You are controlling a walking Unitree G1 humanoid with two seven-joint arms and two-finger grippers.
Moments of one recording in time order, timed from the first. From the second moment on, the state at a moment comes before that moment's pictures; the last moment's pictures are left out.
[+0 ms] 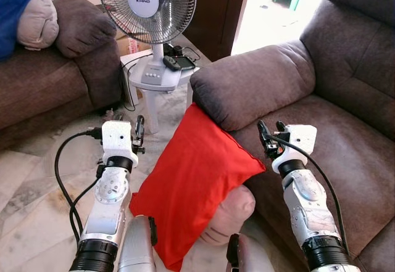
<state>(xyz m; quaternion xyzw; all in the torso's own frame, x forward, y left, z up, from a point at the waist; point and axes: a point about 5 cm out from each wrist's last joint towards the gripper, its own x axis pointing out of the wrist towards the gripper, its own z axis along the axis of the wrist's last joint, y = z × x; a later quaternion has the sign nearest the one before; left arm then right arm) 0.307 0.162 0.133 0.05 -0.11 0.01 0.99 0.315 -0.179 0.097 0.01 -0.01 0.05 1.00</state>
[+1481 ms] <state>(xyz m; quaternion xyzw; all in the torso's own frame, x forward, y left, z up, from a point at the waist) 0.310 0.168 0.133 0.06 -0.11 0.00 0.99 0.318 -0.178 0.064 0.03 0.11 0.01 0.99</state>
